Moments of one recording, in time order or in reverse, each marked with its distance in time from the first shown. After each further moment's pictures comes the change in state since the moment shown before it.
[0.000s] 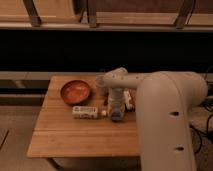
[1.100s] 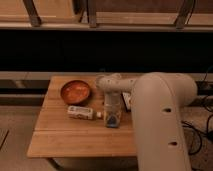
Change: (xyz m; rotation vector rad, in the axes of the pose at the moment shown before) arm 0.044 0.005 0.034 0.021 0.145 -0.048
